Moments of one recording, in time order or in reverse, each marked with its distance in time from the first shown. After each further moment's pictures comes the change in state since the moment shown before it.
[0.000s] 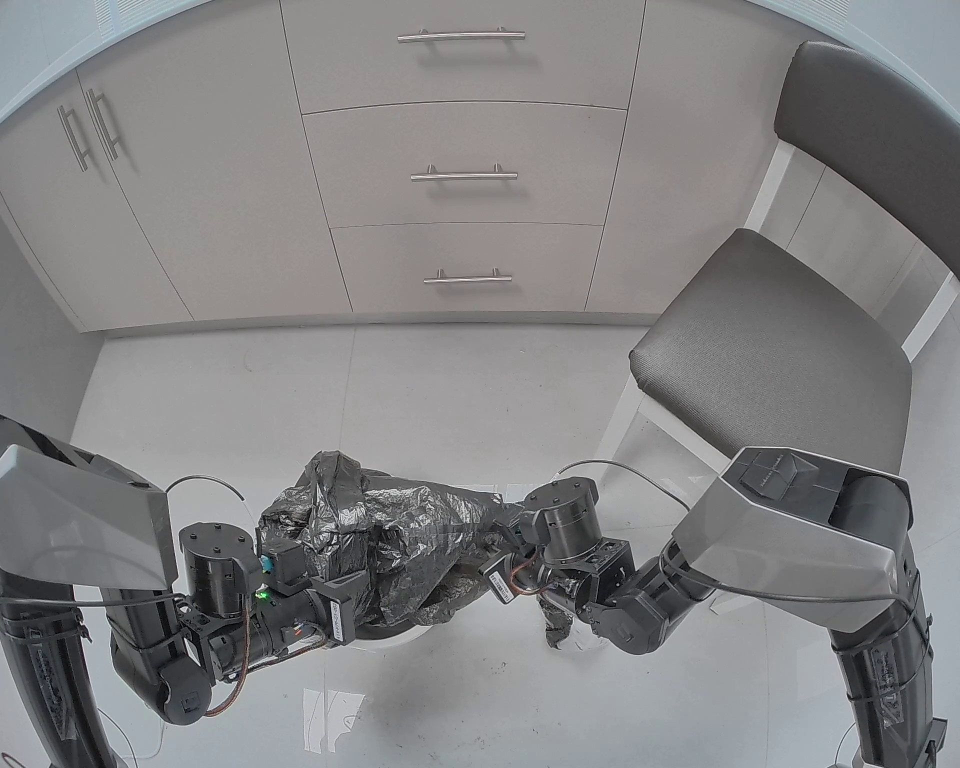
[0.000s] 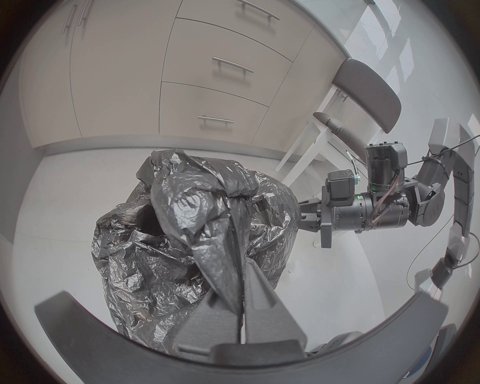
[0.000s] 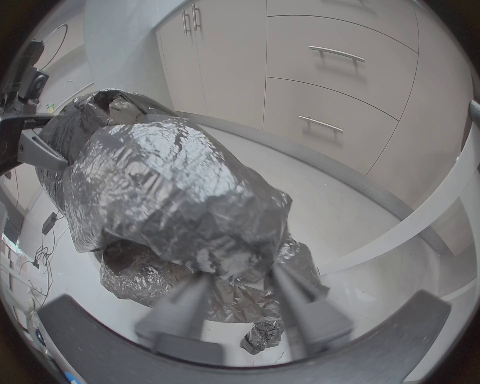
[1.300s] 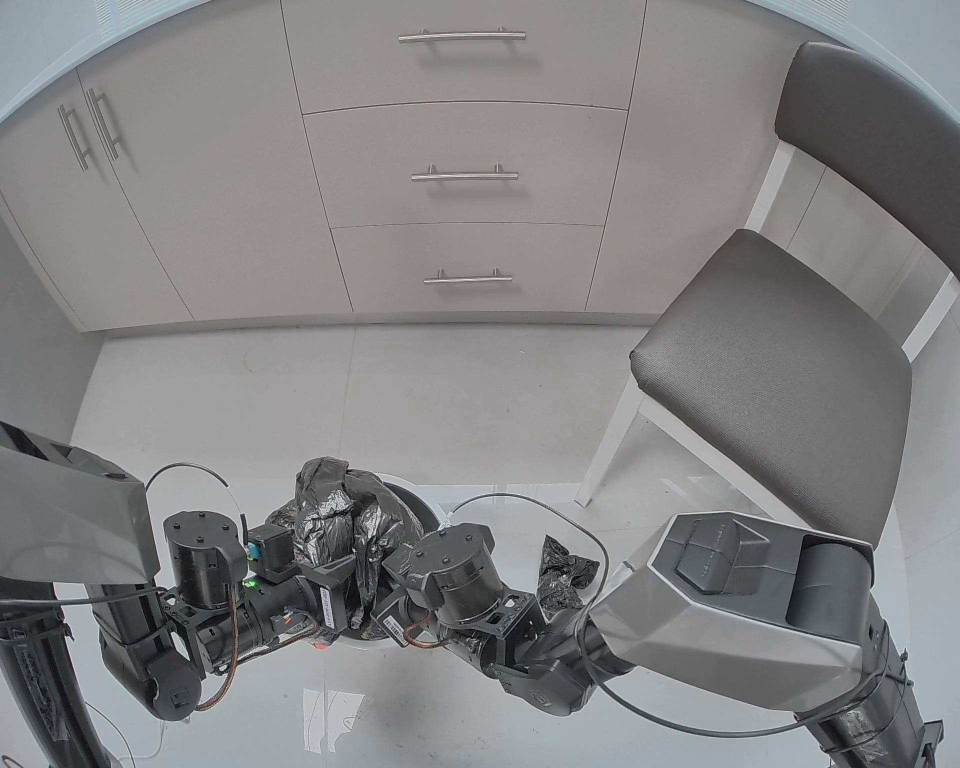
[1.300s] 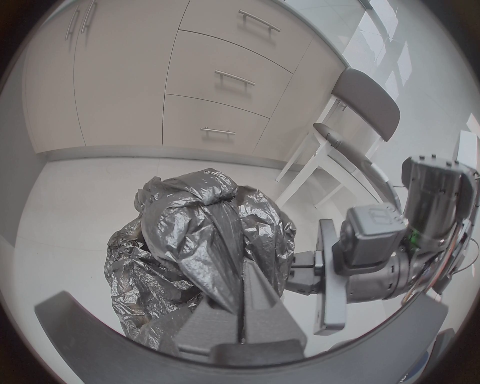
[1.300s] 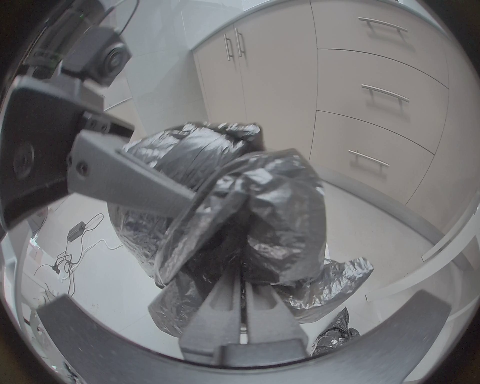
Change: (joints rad) left arm 0.016 -0.053 -0.001 0.000 0.000 0.000; right arm 0.222 0.060 -0.155 0.001 -0.020 0.052
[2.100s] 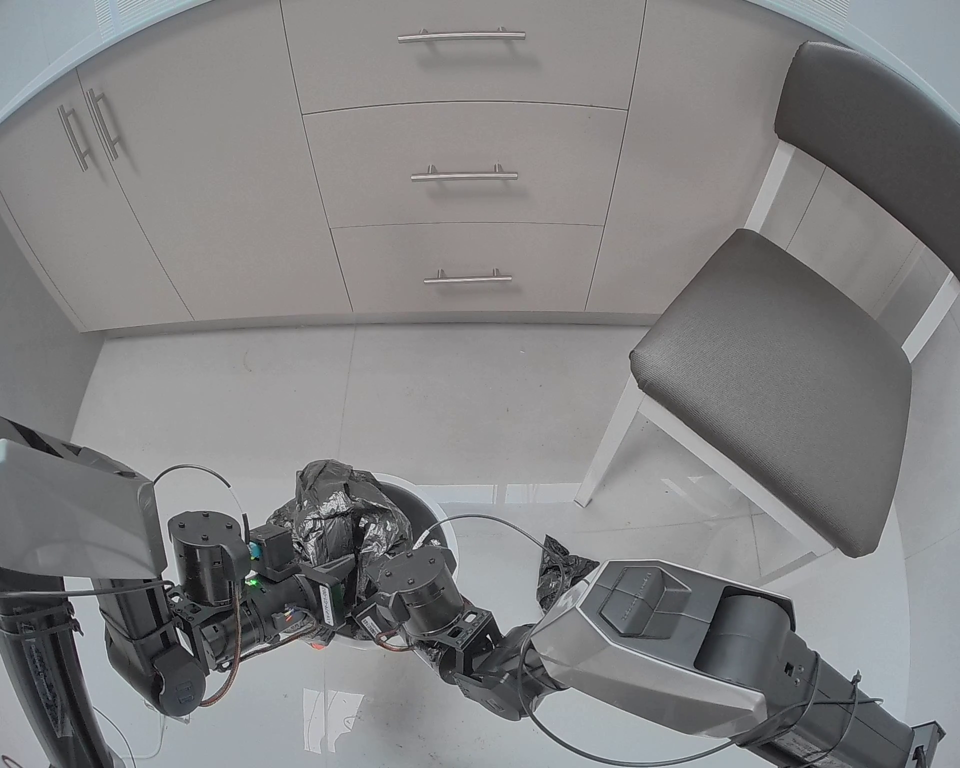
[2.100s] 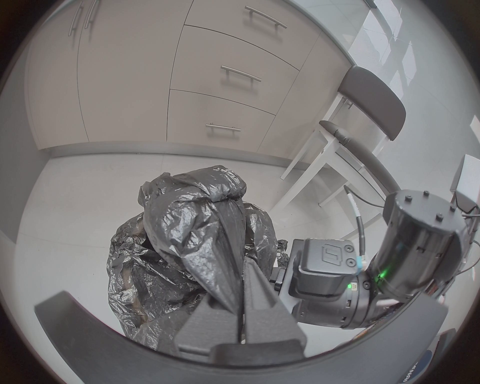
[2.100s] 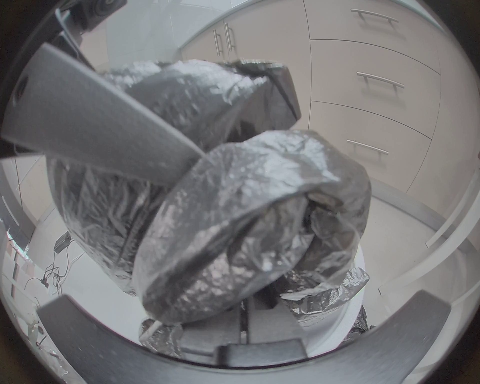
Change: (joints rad) left arm 0.021 0.035 -0.019 0.000 0.001 -0.001; right arm 0.016 0.203 -0.245 0.003 -0.075 0.047
